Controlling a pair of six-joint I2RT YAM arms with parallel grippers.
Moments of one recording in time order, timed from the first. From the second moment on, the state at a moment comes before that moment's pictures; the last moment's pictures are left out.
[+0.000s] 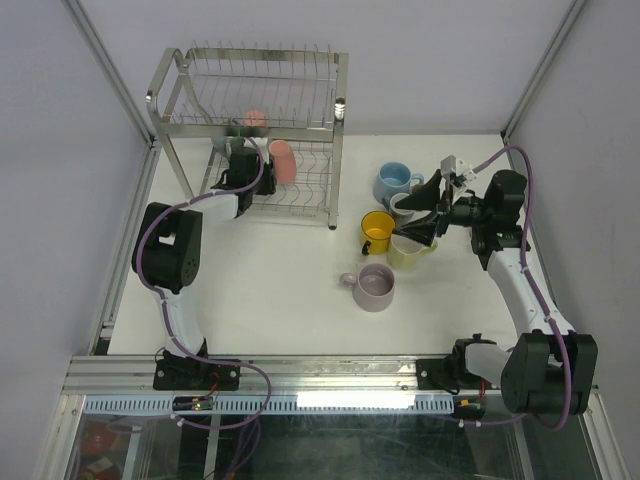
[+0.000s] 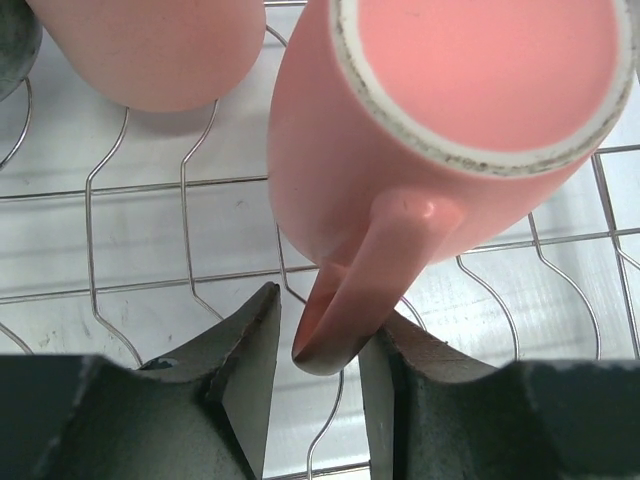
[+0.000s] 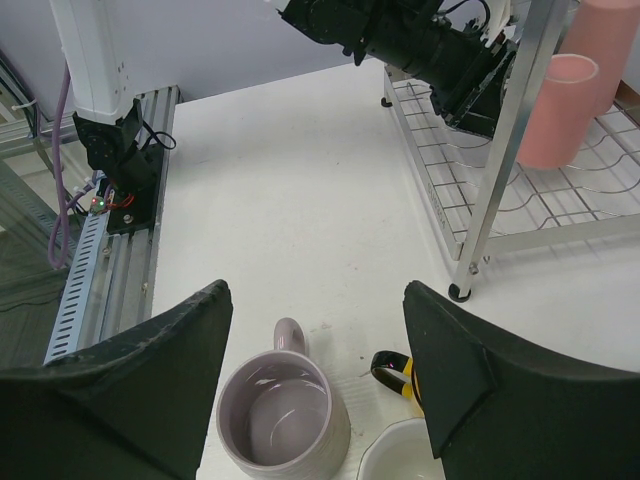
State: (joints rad) left arm -0.28 1.95 1.25 0.19 0.00 -0.12; right arm -0.01 1.14 0.80 0.22 -1.42 0.00
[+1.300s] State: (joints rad) left arm -0.28 2.04 1.21 0.65 0.01 0.03; right arm -0.01 1.14 0.80 0.22 -1.42 -0.01
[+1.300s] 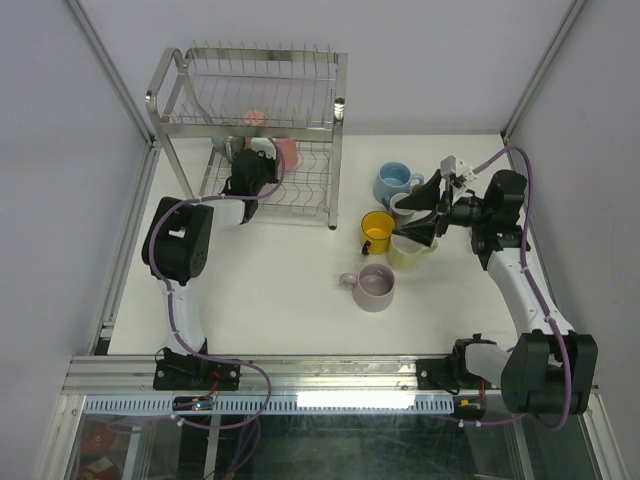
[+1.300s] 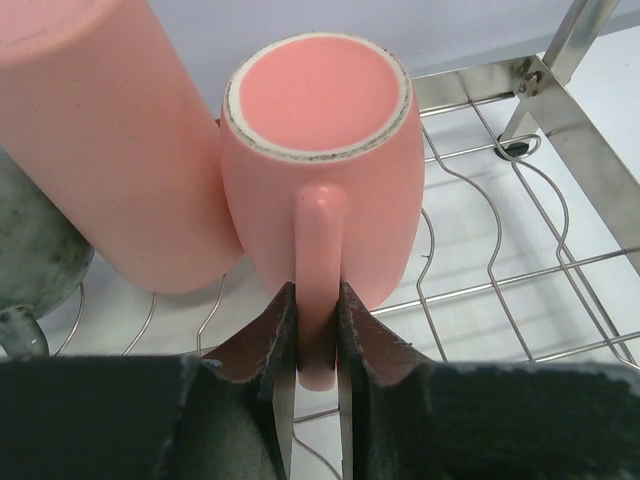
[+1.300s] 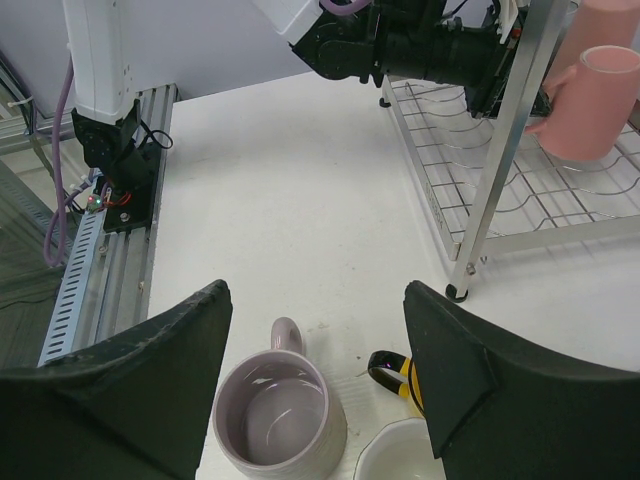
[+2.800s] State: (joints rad) left arm -0.28 2.12 1.25 0.82 -0.05 0.03; right arm -0.01 1.14 0.80 0.22 -1.42 -0.02
